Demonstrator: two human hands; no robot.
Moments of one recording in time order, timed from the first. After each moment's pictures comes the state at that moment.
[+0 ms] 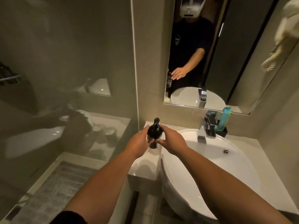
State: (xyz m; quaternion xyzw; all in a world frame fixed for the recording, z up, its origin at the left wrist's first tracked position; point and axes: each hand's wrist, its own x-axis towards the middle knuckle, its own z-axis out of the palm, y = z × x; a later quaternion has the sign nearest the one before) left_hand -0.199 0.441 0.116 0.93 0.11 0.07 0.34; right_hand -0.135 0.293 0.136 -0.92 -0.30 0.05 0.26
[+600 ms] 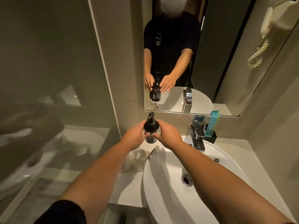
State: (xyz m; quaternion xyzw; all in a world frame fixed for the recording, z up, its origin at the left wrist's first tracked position) left_hand -0.046 0.433 0.124 0.95 0.04 0.04 0.32; right_hand 0.006 0.278 0.128 -0.93 -0.26 0.01 0.27
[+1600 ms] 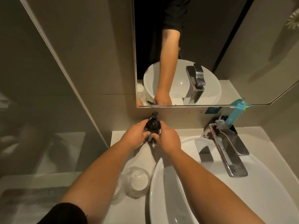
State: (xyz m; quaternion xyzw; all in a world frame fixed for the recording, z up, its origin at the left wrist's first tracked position) left_hand 0.126 0.483 -0.015 0.93 -0.02 -0.09 0.34; right_hand 0.131 0.329 -0.029 -0.96 -0.08 0.02 0.27
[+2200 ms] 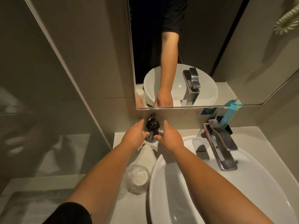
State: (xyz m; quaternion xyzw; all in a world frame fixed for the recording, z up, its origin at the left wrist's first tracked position) left_hand 0.112 0.477 0.003 0.95 0.03 -0.08 0.31; right_hand 0.126 0.315 -0.004 -0.96 -0.08 0.08 0.24
